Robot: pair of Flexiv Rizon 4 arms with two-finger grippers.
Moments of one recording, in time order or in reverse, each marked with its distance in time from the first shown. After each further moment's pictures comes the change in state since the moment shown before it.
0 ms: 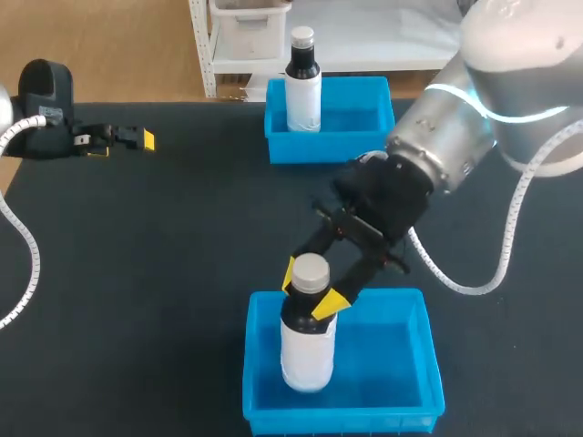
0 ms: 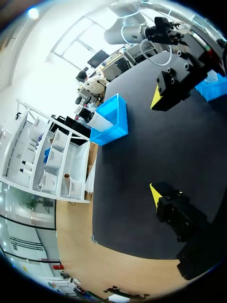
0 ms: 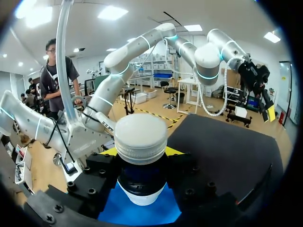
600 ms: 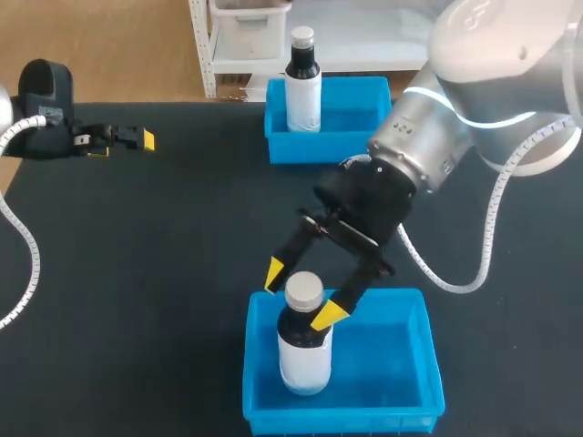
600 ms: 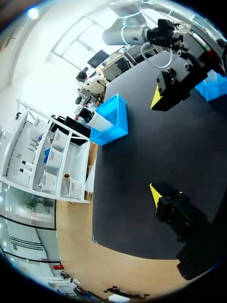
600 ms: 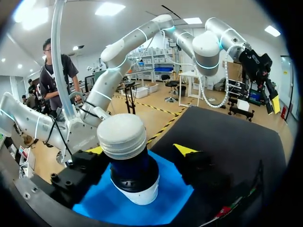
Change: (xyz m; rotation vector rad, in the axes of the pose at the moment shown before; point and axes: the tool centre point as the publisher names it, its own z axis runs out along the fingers) left arm 0.000 0.000 0.000 0.000 0.000 0.000; right arm 0.011 -0.012 0.008 -0.020 0.051 0.031
